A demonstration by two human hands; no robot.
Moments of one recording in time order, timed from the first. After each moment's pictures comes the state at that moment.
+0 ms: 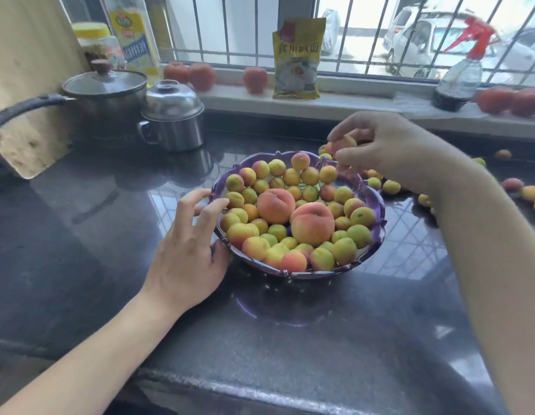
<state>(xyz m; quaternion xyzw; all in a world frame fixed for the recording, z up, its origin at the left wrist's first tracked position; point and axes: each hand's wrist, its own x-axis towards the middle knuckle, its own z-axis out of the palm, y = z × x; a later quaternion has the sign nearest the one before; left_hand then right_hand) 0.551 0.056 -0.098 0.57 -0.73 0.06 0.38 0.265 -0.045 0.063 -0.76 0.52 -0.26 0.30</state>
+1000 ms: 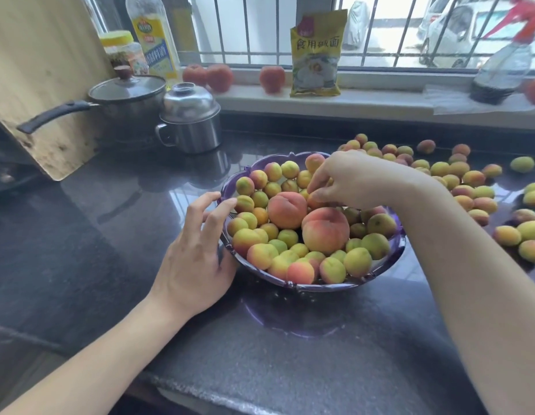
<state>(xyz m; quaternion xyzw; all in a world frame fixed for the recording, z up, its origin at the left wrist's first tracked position) 0.548 0.058 -0.098 0.59 -0.72 0.03 0.37 0.304 -0.083 0.016 -0.89 0.44 -0.02 0.11</state>
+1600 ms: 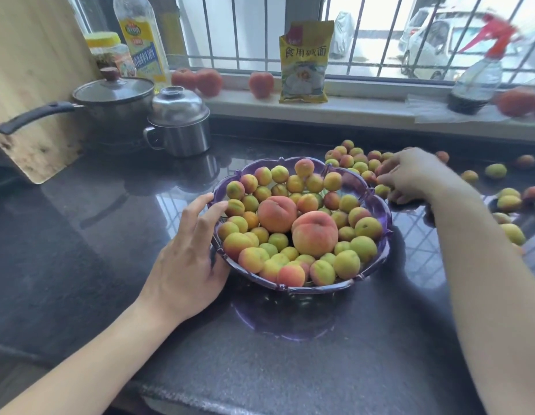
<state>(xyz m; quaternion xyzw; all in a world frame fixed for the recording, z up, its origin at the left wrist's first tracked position) 0.548 0.058 -0.097 0.59 -0.72 0.00 0.36 0.208 -0.137 -0.006 -0.66 0.71 -0.14 0.19</state>
